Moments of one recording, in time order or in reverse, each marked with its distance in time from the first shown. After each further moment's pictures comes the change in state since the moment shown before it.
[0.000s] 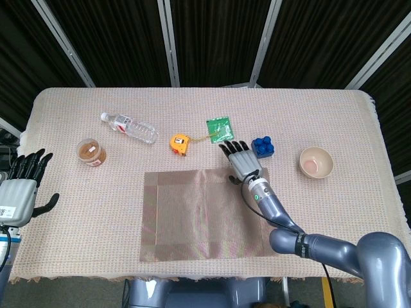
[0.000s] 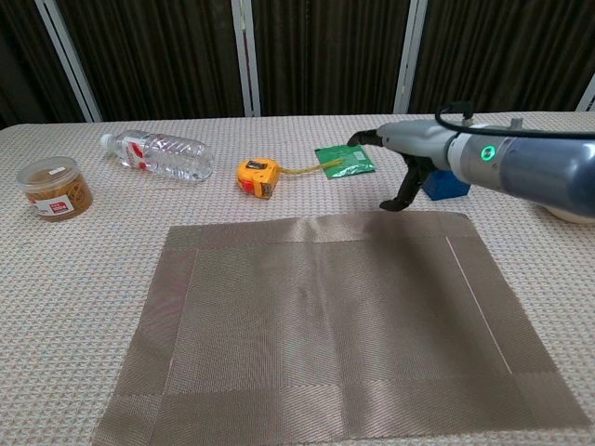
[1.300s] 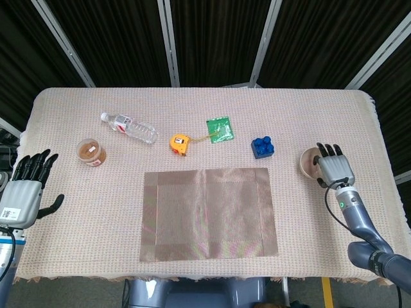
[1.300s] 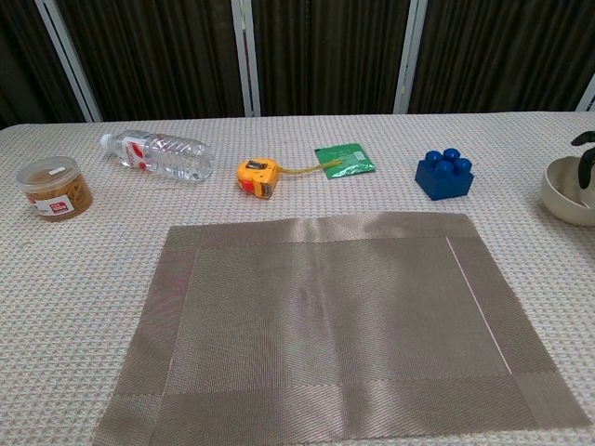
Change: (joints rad) left arm 0.004 -0.010 0.001 -0.039 0.021 0.018 0.038; right arm -0.298 0.227 -0.183 0.231 -0.271 0.012 0.265
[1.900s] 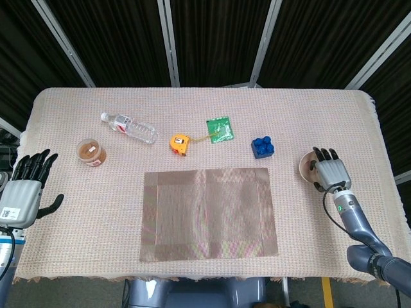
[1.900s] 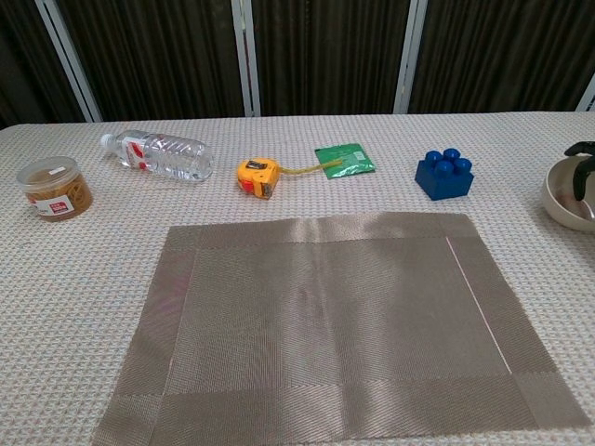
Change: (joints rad) left arm 0.000 0.000 0.000 0.001 0.000 -0.004 -0.001; right arm -0.023 -0.005 0.009 -0.013 -0.048 0.001 0.021
